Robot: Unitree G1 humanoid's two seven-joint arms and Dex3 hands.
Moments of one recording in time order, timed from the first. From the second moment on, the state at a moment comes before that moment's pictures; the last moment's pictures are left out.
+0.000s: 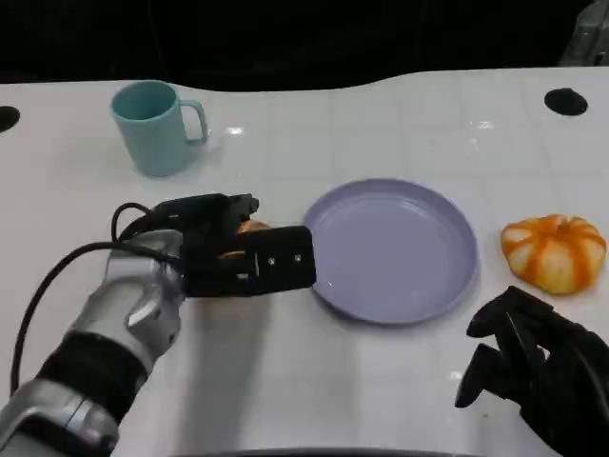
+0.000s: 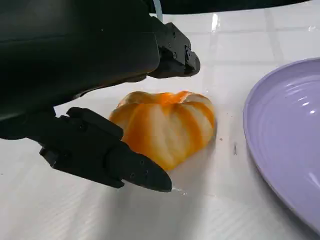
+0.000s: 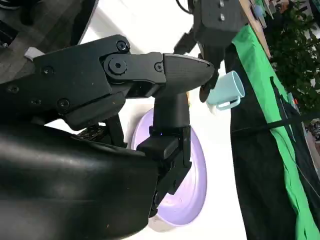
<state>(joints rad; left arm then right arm) -0.73 0.17 -0.44 0.75 0.72 0.18 -0.23 0.22 -0.05 -0.03 -0.39 0.42 0.46 0.20</state>
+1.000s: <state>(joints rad) -0.90 0.10 -0.51 1.26 0.68 -0.07 0.09 0.23 -0.05 -0.04 -0.41 0.42 0.48 0.20</state>
